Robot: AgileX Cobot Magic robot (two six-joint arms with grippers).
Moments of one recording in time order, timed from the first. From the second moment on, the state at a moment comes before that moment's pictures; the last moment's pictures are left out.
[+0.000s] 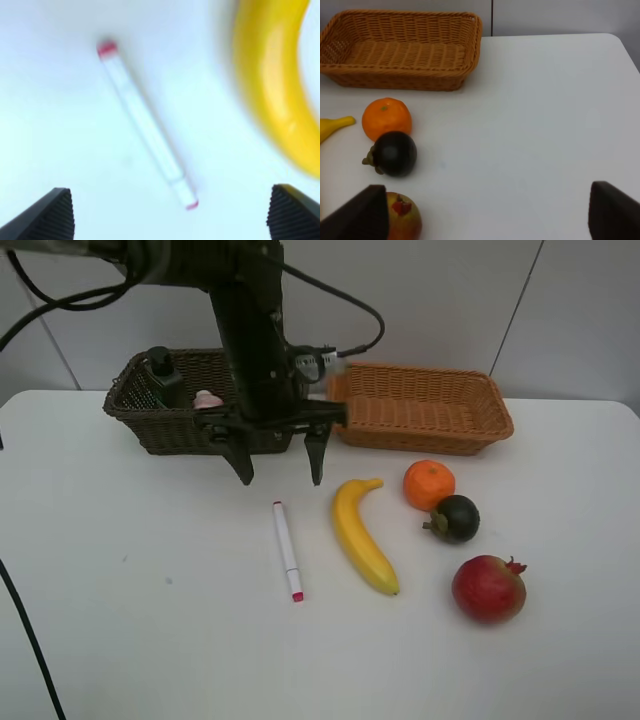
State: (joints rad) left arm -0.61 2.16 -1.69 -0.22 1.20 -0.39; right arm -0.01 0.00 -0.51 -0.05 1.07 0.00
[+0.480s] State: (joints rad) left arm -0.67 2.16 -1.48 -0.17 0.97 -0.49; right arm -0.01 0.00 -0.51 -0.05 1.07 0.00
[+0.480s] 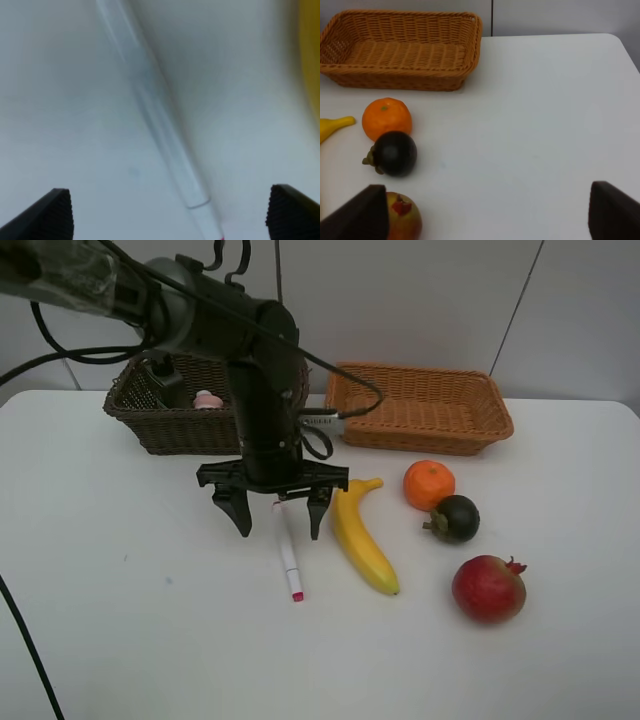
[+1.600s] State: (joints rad) left arm -0.67 2.26 -1.51 -0.12 1.01 -0.43; right arm -0.01 0.00 -0.51 -0.05 1.07 0.00
